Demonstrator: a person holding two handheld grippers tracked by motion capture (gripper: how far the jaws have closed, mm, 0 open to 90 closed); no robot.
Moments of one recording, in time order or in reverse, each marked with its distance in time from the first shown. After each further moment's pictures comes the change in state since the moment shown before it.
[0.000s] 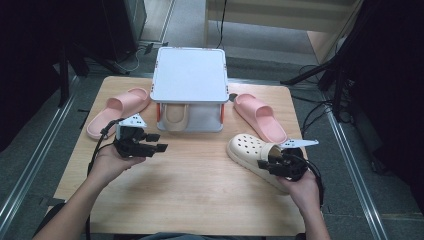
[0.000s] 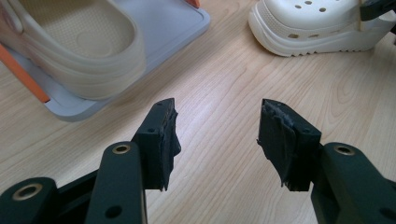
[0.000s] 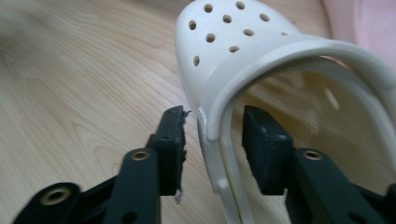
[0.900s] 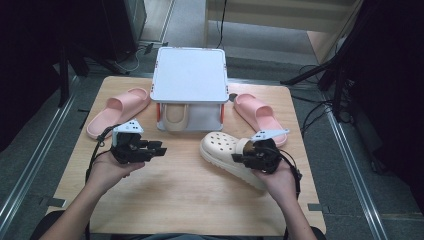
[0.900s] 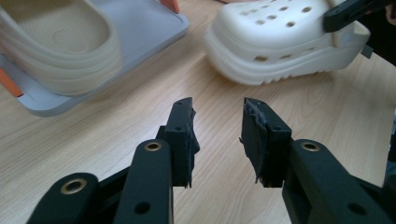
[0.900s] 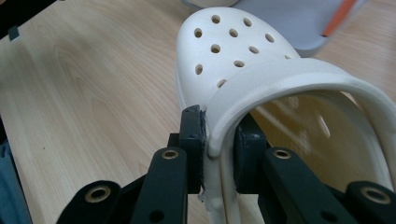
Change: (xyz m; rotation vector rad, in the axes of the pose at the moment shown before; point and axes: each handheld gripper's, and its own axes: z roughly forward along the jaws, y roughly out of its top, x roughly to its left) left arm -0.022 -0.008 -0.010 -0.042 -0.040 -0.021; right arm 0.067 0.049 0.029 0.011 0.107 -0.144
